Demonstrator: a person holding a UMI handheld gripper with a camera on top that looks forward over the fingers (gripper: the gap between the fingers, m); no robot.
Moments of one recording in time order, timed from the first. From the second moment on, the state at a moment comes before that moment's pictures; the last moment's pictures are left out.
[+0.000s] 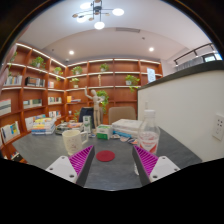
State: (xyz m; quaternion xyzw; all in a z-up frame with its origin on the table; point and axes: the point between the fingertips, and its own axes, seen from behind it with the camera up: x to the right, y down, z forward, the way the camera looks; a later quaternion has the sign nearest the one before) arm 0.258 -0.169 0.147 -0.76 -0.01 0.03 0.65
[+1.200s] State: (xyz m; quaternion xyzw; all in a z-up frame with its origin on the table) arm 0.344 -0.058 0.117 -0.74 -0.05 -0.07 0.67
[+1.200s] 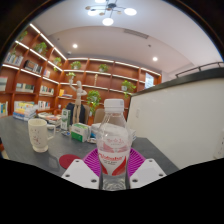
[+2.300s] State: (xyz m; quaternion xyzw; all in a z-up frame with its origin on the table) arm 0.137 0.053 0.203 -0.20 -0.63 -0.64 0.38
